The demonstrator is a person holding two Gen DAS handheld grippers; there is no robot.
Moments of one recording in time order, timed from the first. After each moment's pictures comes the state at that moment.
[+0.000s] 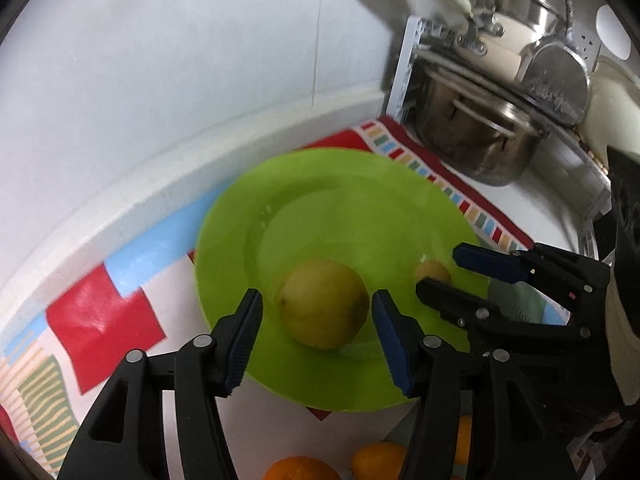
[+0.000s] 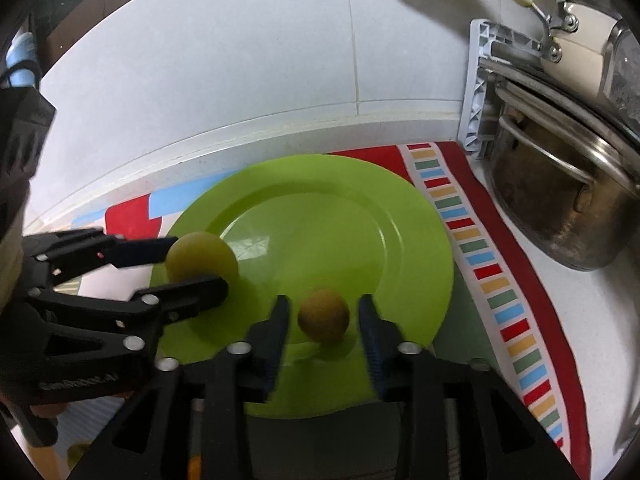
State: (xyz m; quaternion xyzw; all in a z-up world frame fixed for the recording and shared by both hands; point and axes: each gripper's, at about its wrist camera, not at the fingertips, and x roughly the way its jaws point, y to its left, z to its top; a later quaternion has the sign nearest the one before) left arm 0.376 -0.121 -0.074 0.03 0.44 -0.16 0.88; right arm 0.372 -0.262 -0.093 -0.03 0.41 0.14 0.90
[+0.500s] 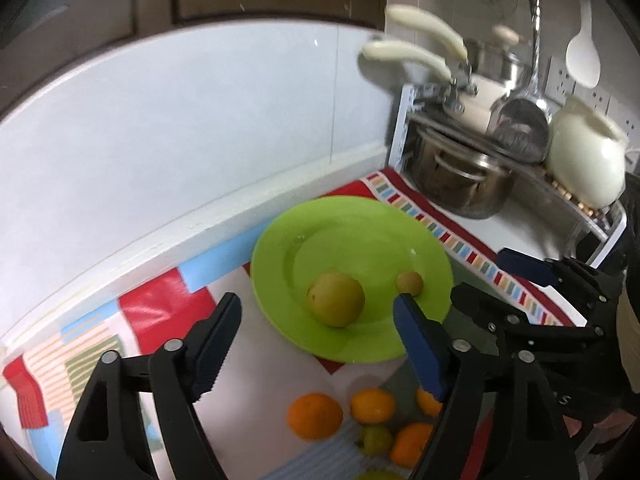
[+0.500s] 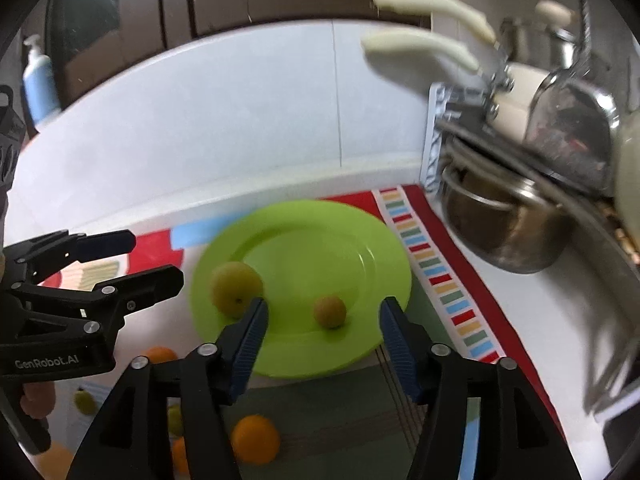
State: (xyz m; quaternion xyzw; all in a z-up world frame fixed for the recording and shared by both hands) left arm 0.309 -0.084 -0.012 0.02 0.37 -0.13 0.92; right arm 0.308 -0.266 -0.034 -0.02 0.34 0.10 0.93
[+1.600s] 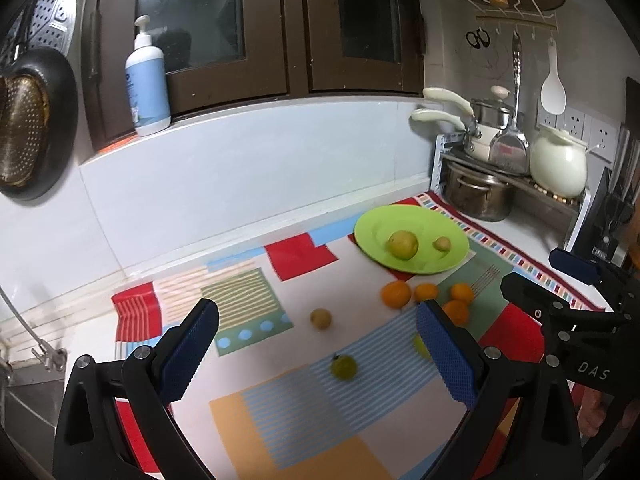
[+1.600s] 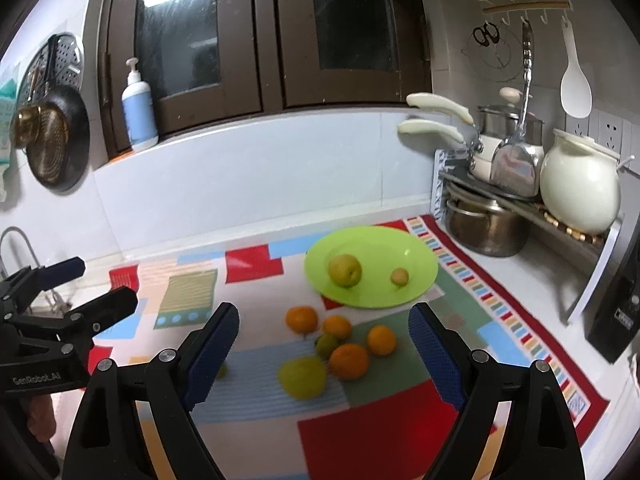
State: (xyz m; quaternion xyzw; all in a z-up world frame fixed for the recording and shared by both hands) left arm 0.104 0.020 0.022 0.03 0.29 -0.03 0.96; right arm 0.119 -0.182 0.011 -0.01 0.25 0.09 0.96
